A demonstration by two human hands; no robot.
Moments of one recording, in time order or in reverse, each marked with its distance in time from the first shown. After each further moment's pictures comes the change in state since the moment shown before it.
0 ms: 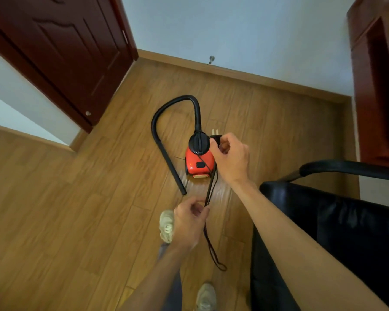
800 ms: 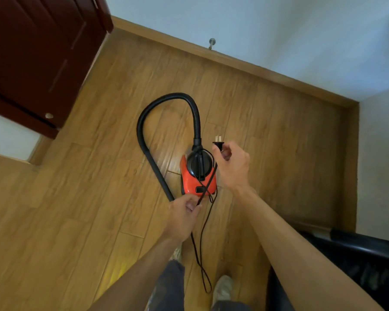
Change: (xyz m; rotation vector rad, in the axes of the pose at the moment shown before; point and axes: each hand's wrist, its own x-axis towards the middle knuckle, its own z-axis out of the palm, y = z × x) left_hand 0.305 -0.025 -0.035 0.076 -0.230 -0.065; right_hand 0.226 0.055 0.169 -0.098 -0.082 0.274
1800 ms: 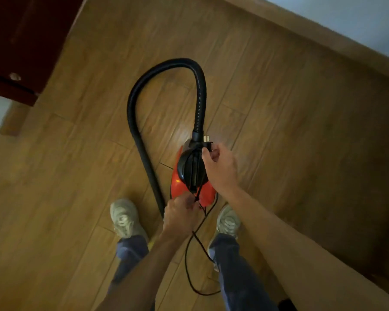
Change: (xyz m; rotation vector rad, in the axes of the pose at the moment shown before) left_hand 0.178 -0.069 0.140 0.265 0.162 -0.360; right_hand 0.147 0.173 0.110 0.117 -0.412 0.219
